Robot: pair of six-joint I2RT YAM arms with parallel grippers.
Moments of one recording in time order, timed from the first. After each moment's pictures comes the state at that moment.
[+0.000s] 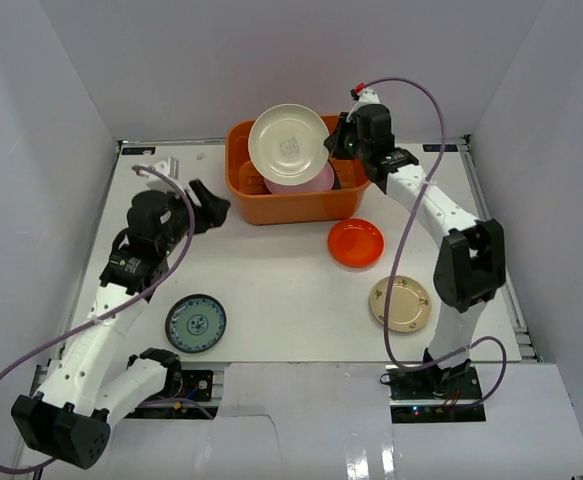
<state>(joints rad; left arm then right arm) -0.31 0.97 1.04 -0.27 0.02 -0.50 0.43 1.77 1.57 -0.12 -0.07 0.36</state>
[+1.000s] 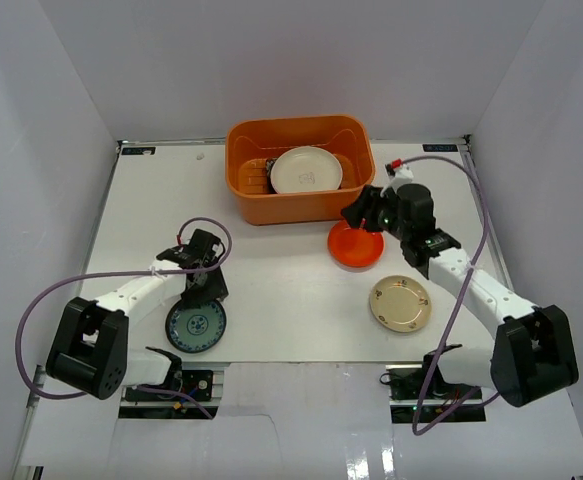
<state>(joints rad) -0.37 1.30 0.67 -0.64 -0.16 -0.66 0.41 1.27 0.88 0.07 -0.17 0.42</state>
